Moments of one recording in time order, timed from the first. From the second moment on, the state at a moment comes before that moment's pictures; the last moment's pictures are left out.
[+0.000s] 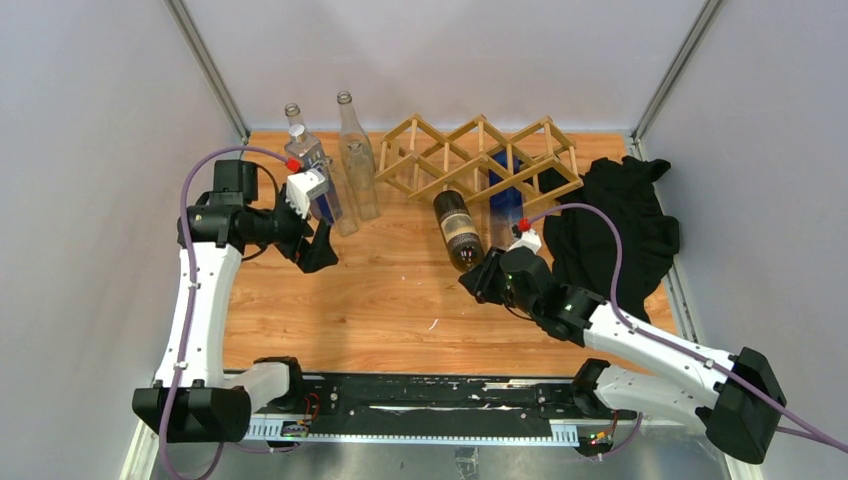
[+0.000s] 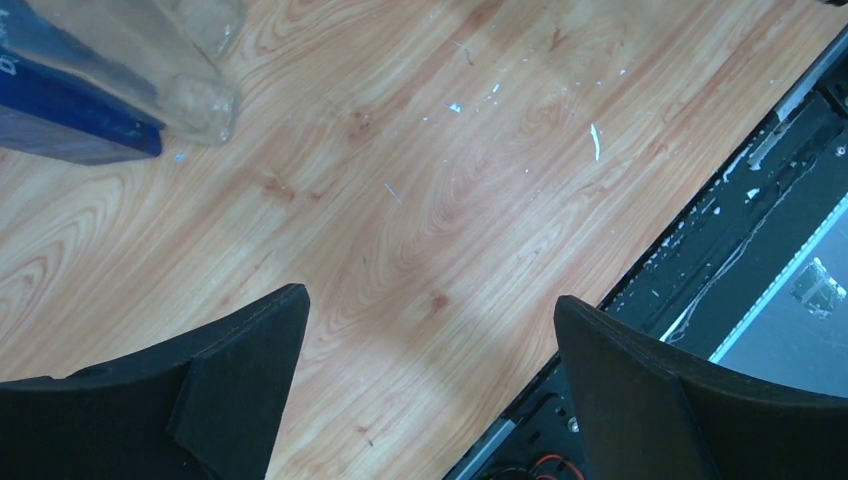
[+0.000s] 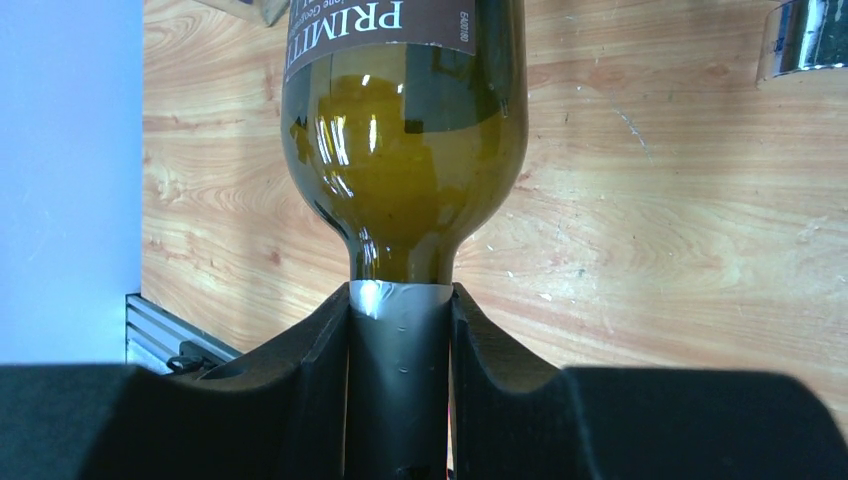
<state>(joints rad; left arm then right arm) 0.05 1.12 1.30 -1.18 0.69 0.58 0.89 0.97 0.61 -0.17 0.24 0.93</state>
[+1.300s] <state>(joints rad) -0.45 0.83 1.05 -1.17 0.51 1.22 0.95 1.30 1.22 -0.64 -0.57 0.50</state>
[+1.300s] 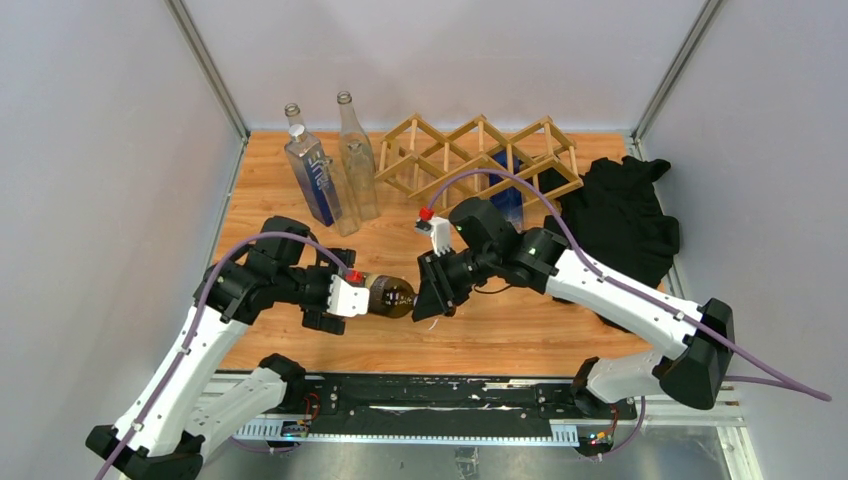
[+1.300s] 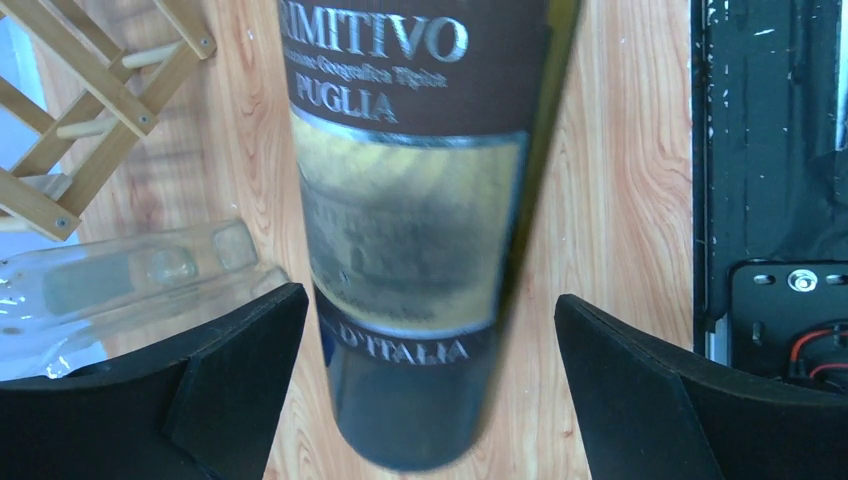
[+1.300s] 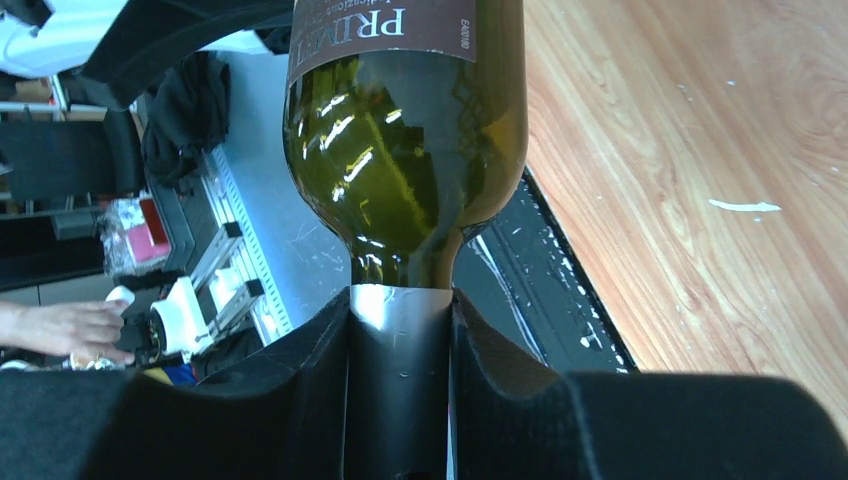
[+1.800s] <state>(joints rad) -0.46 0.83 0.97 -1.13 0.47 1.17 1.02 1.36 1.27 -0.65 -0.57 0.44</state>
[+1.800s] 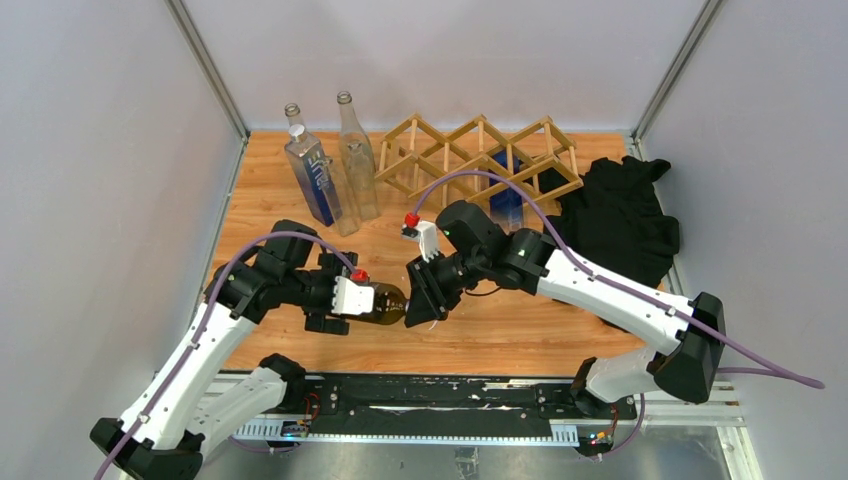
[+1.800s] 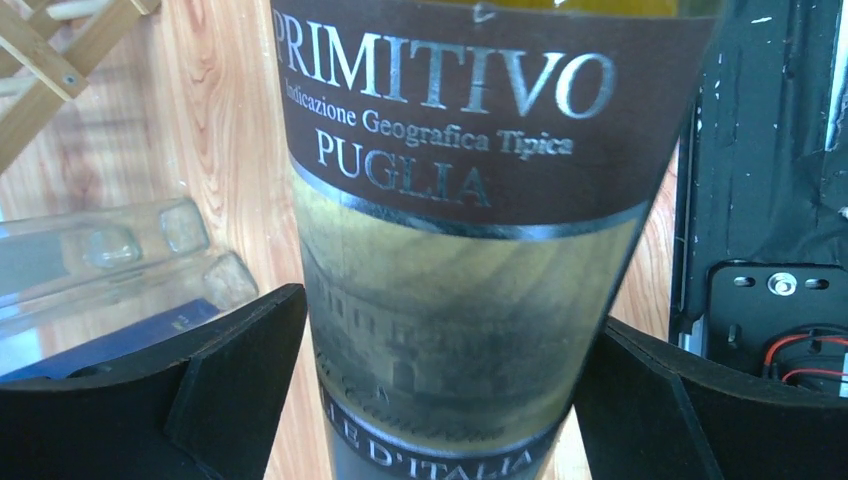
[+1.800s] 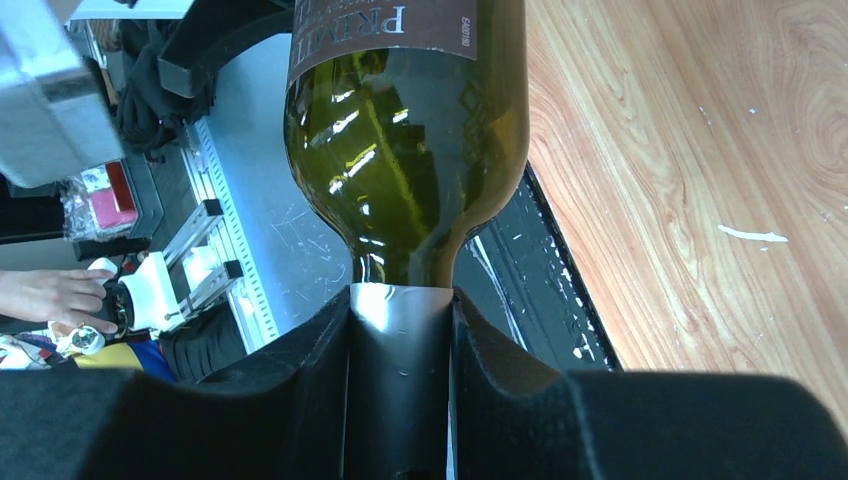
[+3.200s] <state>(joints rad) -0.47 0.76 0.93 -0.71 0.72 0.28 1.02 1.03 1.22 -0.23 -0.02 0.41</state>
